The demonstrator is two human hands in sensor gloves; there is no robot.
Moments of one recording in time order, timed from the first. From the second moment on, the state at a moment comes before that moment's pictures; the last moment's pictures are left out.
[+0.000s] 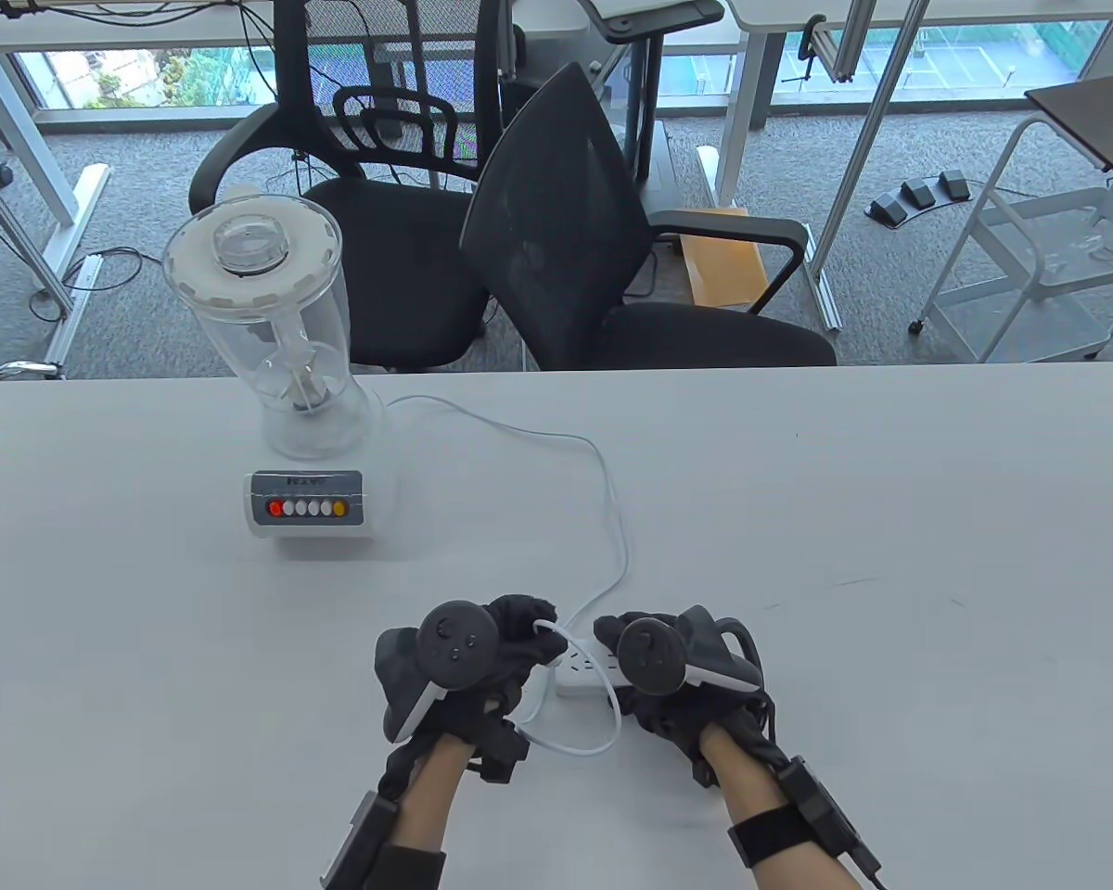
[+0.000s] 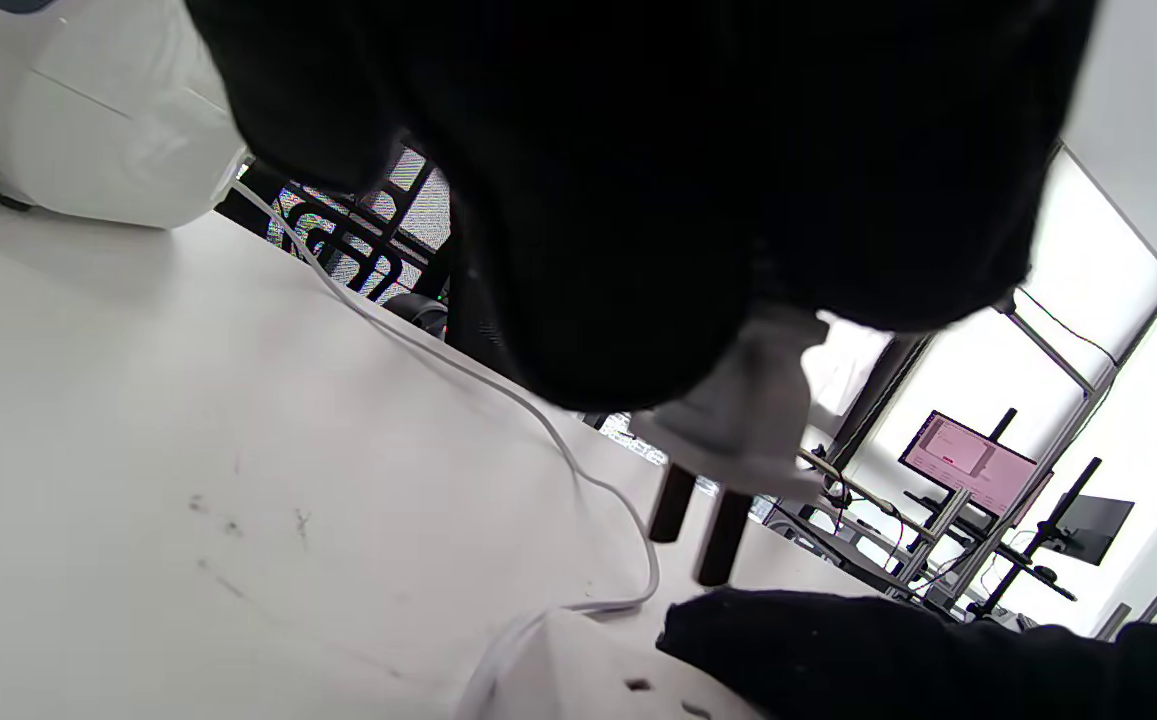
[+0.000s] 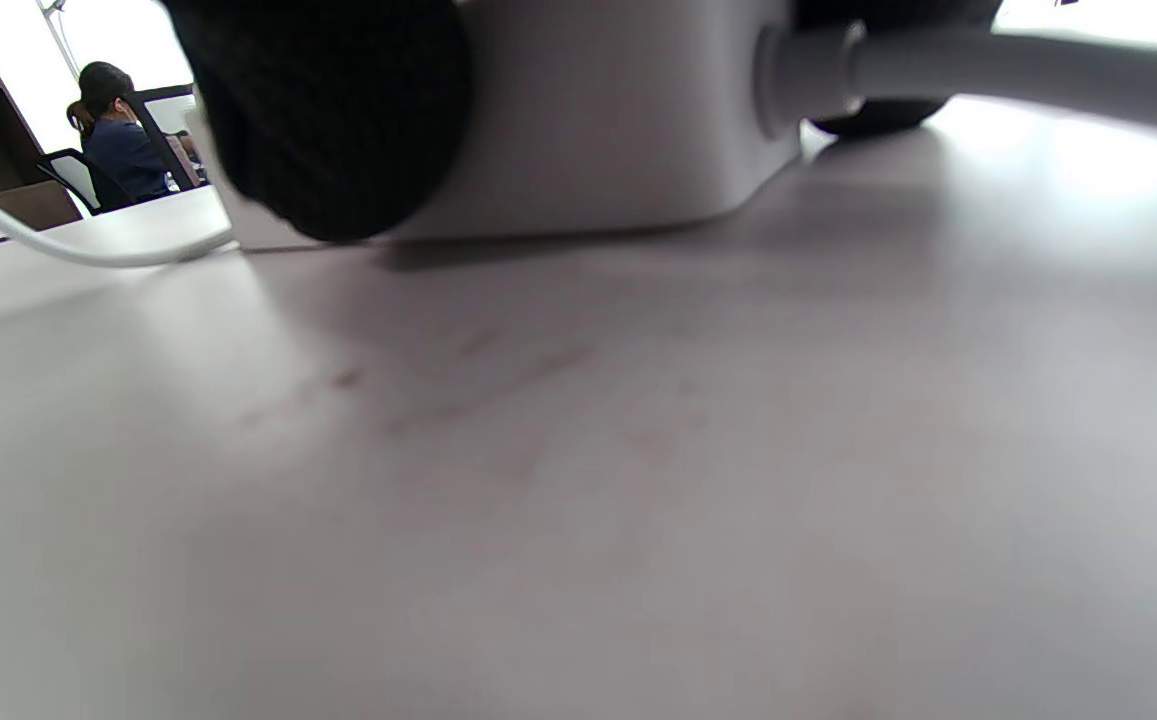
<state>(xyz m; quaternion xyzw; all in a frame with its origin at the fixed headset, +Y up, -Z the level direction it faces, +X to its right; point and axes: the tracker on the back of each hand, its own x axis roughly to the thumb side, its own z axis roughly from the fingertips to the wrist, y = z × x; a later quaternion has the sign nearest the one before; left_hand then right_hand) -0.118 -0.706 -0.290 0.05 -0.07 0.27 0.96 0.097 -0.776 -0.310 0.27 0.13 0.95 0.08</state>
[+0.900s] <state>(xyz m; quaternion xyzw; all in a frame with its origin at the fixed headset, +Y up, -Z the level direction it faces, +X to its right) -0.085 -0.727 -0.305 0.04 -0.10 0.23 0.97 0.100 -0.778 -0.312 0.26 0.13 0.95 0.09</state>
